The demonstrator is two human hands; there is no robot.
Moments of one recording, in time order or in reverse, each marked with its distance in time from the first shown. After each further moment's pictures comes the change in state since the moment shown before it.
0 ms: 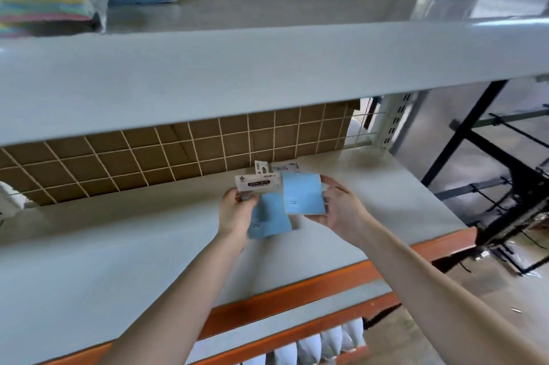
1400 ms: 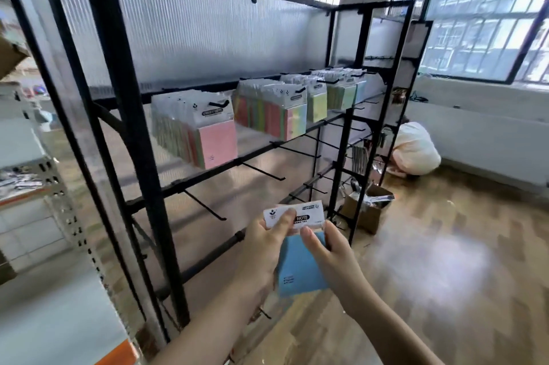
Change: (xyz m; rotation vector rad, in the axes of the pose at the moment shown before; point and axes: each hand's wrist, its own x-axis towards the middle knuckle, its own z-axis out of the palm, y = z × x) left_hand -0.293 -0.005 0.574 -0.057 -0.838 0.115; right_hand -0.205 -0.218 -0.473 -0.364 0.507 -0.645
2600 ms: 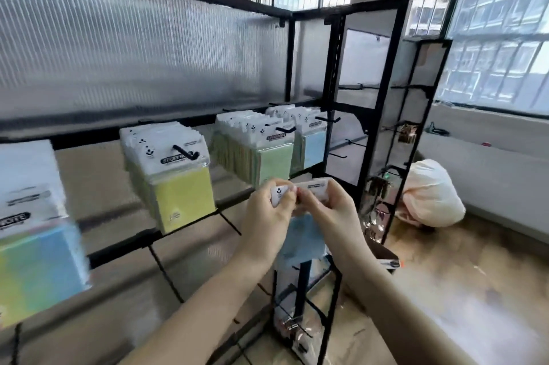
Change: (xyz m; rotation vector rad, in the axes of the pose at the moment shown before) left_hand 0.387 -0.001 0.320 0.308 0.029 0.501; right_hand 0.450 -0.016 -0.278 0.020 0.029 -0.302
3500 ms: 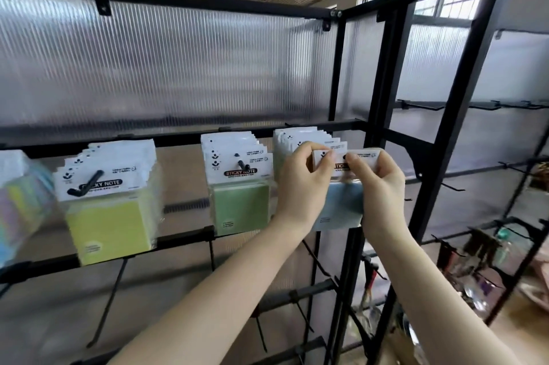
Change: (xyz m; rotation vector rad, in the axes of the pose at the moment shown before) left_hand 0.156 -0.004 0.127 0.331 0.390 0.164; right_hand 0.205 0.046 -0.079 0.322 -0.118 -0.107
